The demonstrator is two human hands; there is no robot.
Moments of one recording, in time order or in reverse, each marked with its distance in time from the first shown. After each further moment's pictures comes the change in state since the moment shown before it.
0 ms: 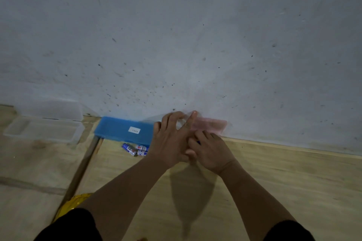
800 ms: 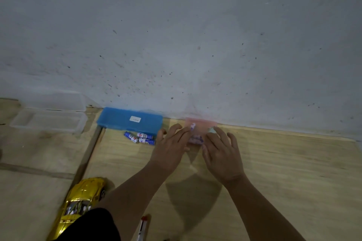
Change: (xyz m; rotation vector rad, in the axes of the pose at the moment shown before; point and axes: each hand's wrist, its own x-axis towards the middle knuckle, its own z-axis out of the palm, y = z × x) left_hand -0.048 0.019 0.015 -0.023 -0.036 0.079; right_hand -0.060 -0.033 -0.024 -0.111 0.118 0.376
